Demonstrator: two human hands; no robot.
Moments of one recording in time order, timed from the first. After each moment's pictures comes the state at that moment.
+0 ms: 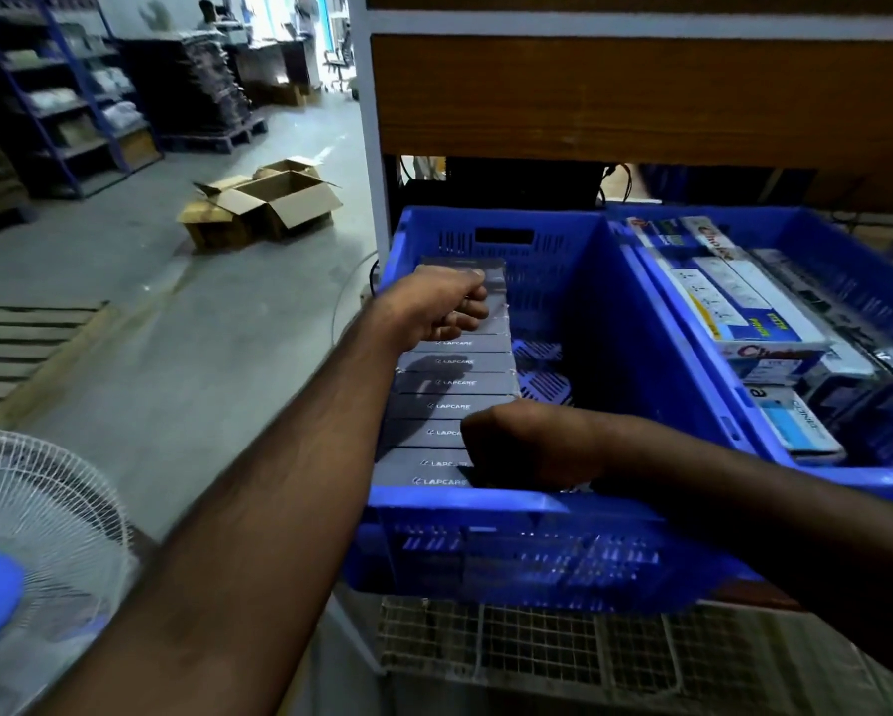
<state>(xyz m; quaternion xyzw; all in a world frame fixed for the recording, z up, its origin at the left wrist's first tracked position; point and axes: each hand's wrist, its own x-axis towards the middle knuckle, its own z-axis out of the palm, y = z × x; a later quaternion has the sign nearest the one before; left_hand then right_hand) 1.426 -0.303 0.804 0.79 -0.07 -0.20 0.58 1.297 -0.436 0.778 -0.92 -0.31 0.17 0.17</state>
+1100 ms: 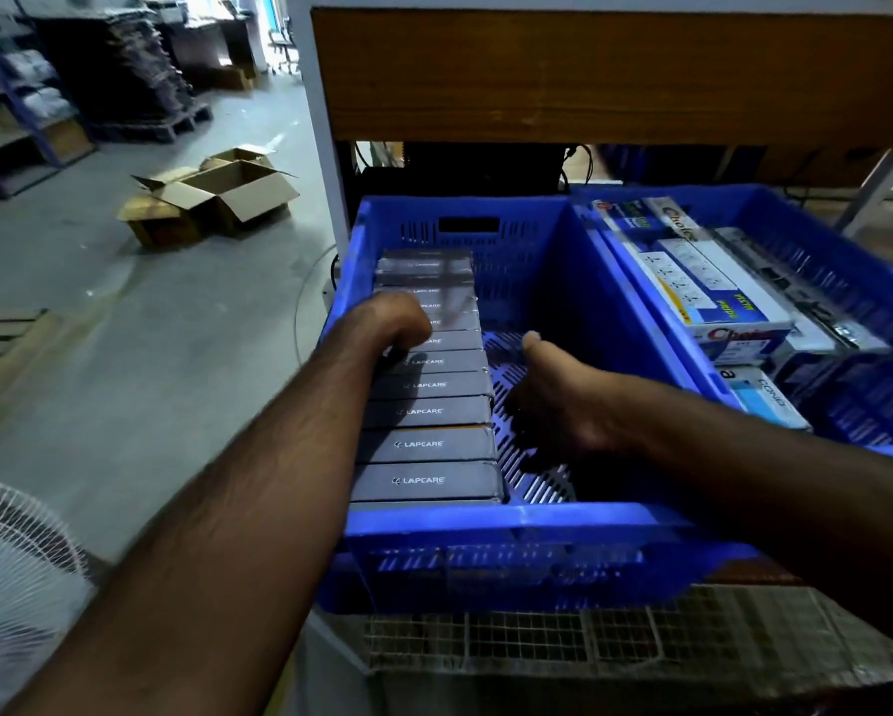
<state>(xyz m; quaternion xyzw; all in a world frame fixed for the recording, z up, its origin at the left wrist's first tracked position) 1.445 -0.313 0.787 0.98 -0.10 -0.14 0.07 1.310 -0.452 0.796 -0.65 0.25 0.30 0.66</state>
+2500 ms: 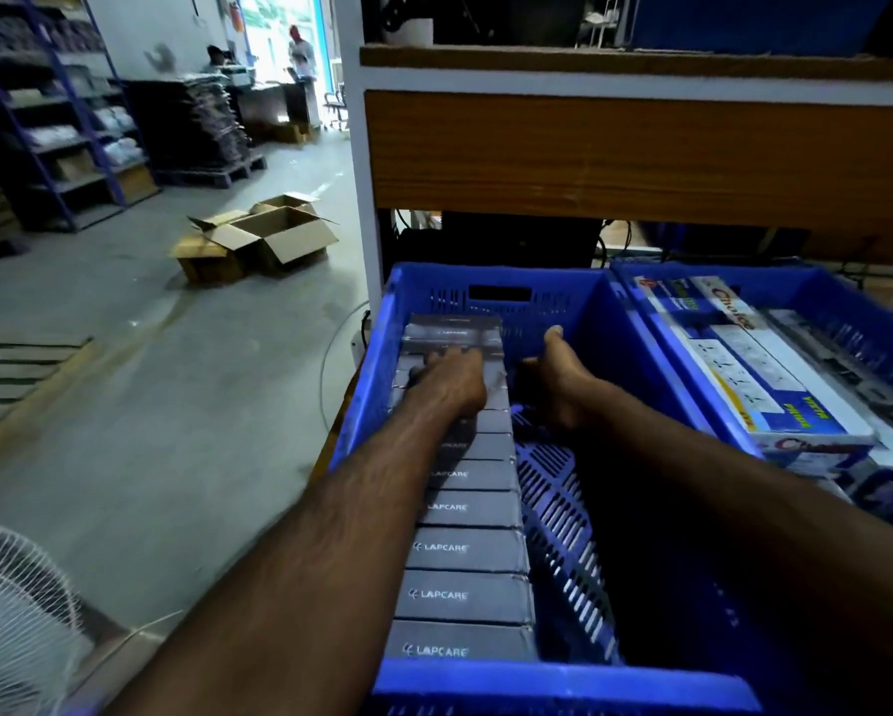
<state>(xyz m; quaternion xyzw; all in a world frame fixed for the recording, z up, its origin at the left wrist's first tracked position) 1.494 -0.351 0.752 0.98 -0.13 -0.07 0.12 1.487 -0.489 0.741 -0.63 0.21 0.15 0.73</state>
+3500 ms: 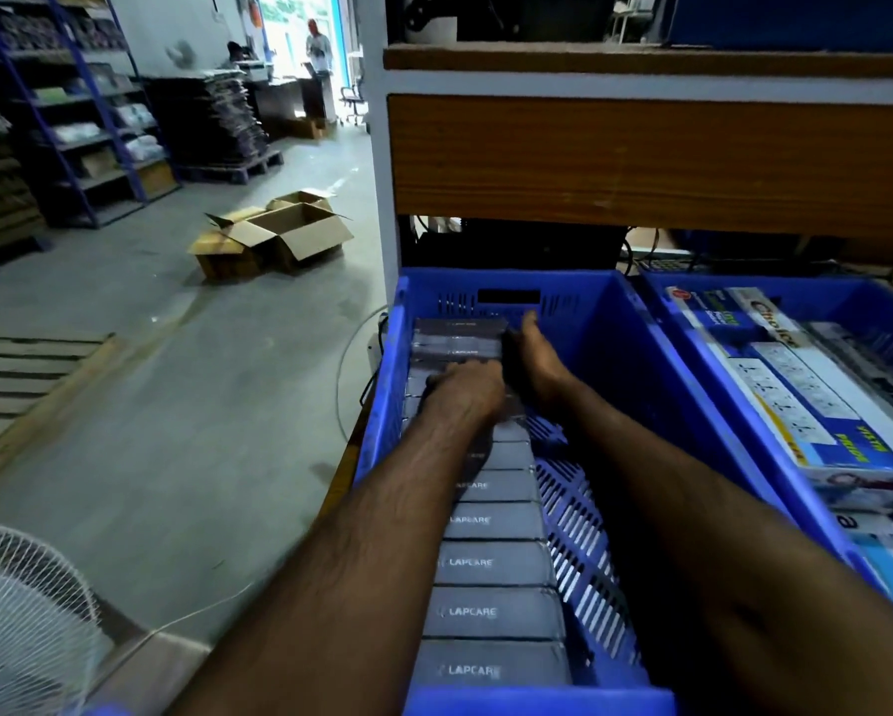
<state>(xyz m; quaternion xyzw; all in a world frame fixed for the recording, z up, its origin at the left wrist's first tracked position) 1.513 -0.346 0.762 0.98 -0.13 -0.11 0.08 1.537 -0.455 0.735 -0.69 0.09 0.06 0.71</state>
